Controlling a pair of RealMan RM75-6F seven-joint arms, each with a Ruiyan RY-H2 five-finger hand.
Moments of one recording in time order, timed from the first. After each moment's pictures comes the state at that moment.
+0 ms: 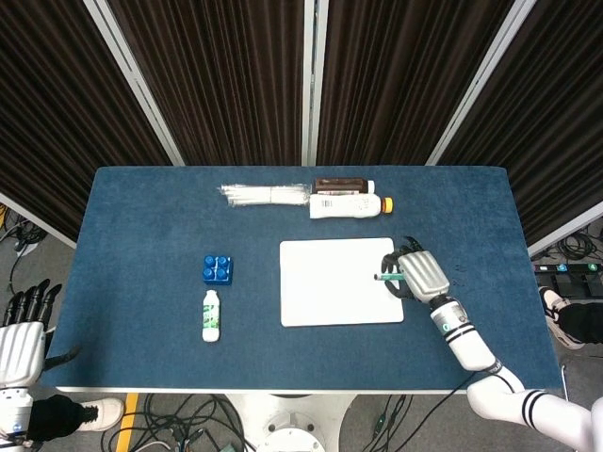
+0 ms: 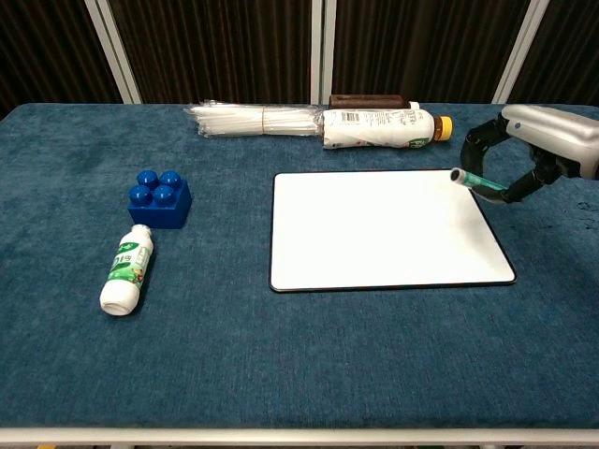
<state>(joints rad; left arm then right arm) -0.01 -1.25 -0.04 -1.54 1.44 1.52 0.08 0.59 -1.52 0.14 -1.27 -1.41 0.98 0.18</state>
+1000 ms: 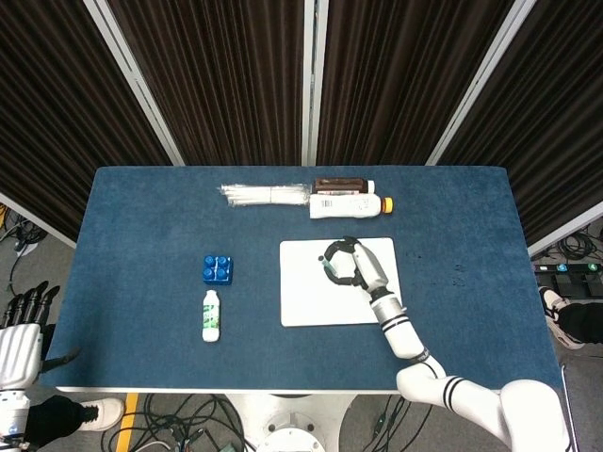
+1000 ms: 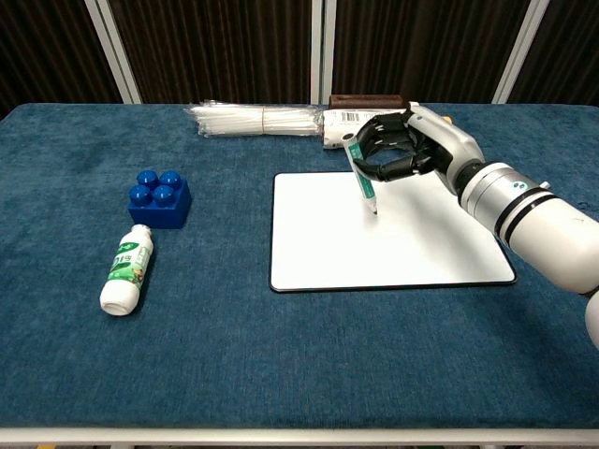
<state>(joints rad) 0.00 -1.25 -0.03 -1.54 1.44 1.51 0.01 0.71 -1.92 0.26 -0.96 -1.34 0.96 0.67</state>
